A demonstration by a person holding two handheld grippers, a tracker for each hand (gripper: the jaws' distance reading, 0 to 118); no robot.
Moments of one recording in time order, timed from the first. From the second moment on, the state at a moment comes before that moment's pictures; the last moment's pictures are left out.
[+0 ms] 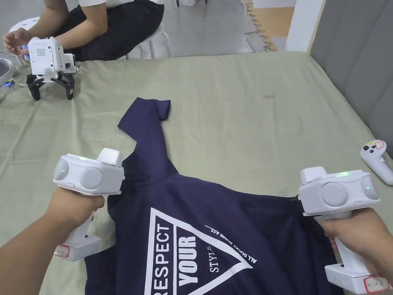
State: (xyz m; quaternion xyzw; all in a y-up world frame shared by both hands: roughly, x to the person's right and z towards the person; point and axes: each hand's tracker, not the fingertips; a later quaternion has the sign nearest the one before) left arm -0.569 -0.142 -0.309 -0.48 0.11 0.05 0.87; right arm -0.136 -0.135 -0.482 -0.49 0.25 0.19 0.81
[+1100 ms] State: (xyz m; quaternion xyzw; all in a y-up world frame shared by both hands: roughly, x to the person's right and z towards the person) left arm -0.488 0.319 -0.136 -0.23 0.14 -0.13 0.95; right arm -0.056 0.295 -0.382 -0.11 0.26 0.09 0.95
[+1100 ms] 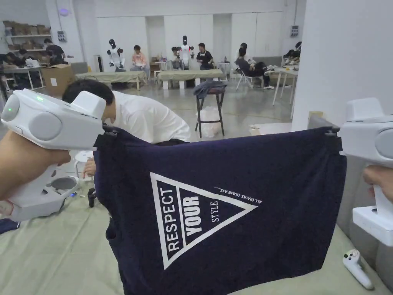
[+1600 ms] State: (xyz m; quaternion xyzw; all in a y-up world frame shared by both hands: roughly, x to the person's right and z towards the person) left arm -0.467 0.513 -0.096 -0.09 0.21 -0.15 0.96; right arm -0.066 0.508 -0.366 0.01 0.23 0.07 0.97
